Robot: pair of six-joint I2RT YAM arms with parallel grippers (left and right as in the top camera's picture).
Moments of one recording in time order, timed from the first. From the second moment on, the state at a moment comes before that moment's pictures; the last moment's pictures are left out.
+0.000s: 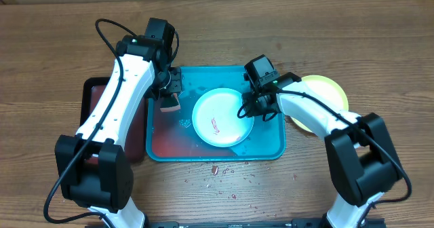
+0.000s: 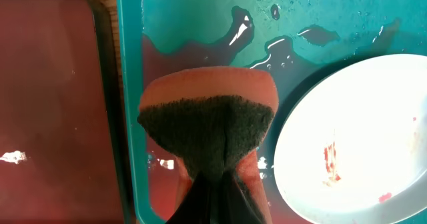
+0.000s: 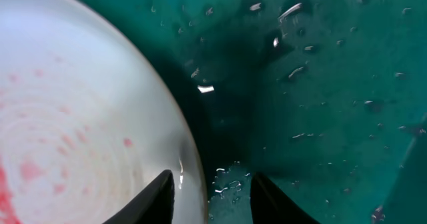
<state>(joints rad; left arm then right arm) -0.22 1.84 1.58 -1.18 -0.02 -0.28 0.47 1.91 1.22 -0.64 -0.06 0.23</state>
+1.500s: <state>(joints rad) -0.38 1.84 1.15 -0.64 -0.11 -0.22 0.53 1.94 1.20 -0.61 -0.29 0.77</state>
